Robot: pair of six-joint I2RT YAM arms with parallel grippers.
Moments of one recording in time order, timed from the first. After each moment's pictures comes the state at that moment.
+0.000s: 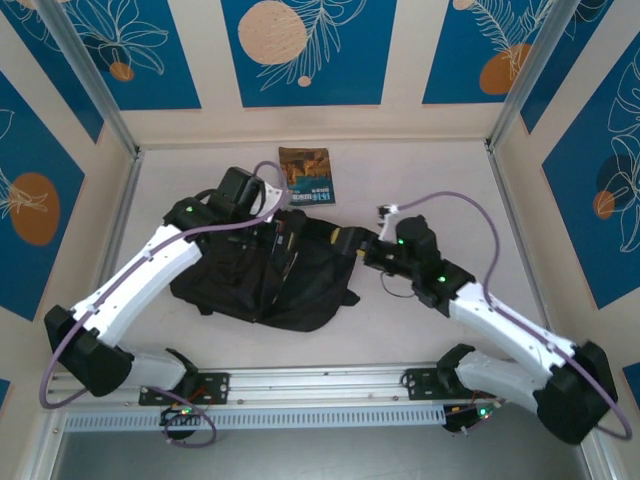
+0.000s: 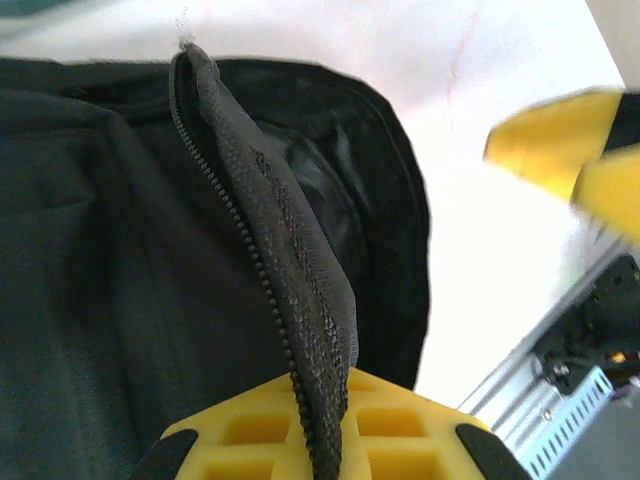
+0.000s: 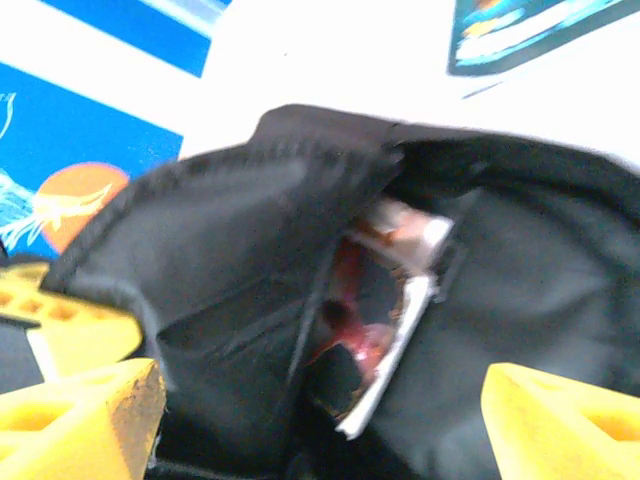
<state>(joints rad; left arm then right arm) -0.64 1.36 1.37 -0.95 0.27 -0.27 0.60 0.96 0.64 -0.06 -0.24 0.91</state>
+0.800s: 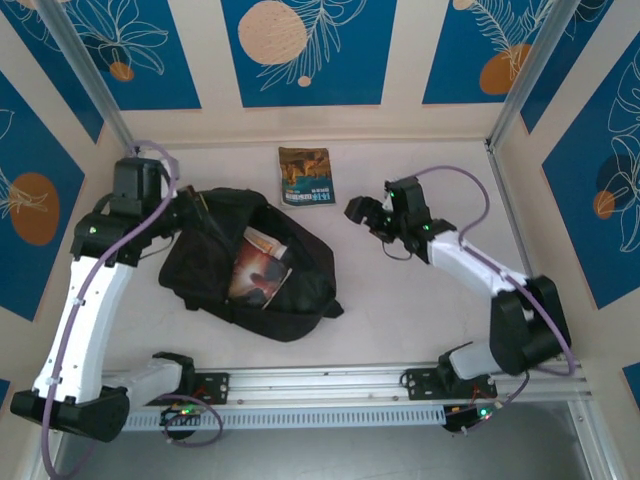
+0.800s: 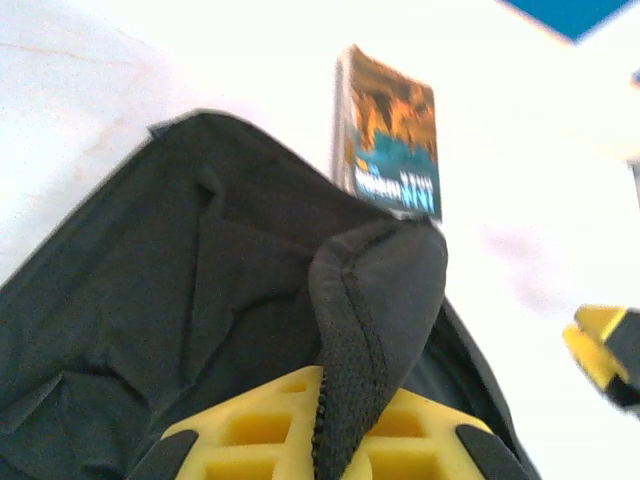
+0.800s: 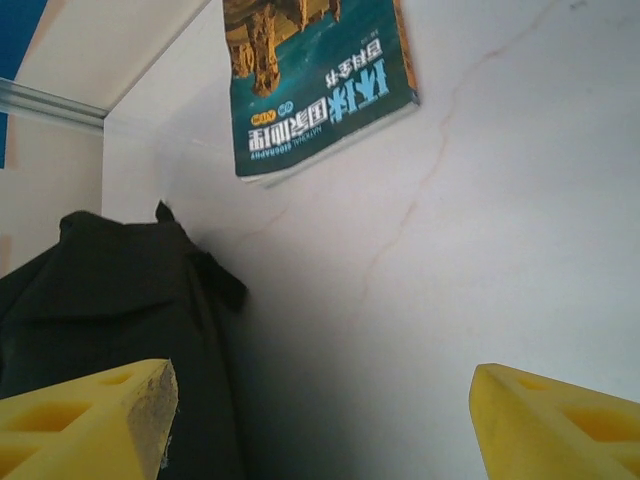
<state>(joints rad) -0.17 1.11 1.47 -1.05 0.03 -0.55 0.39 1.47 0.97 -0.18 -0.26 0.84</state>
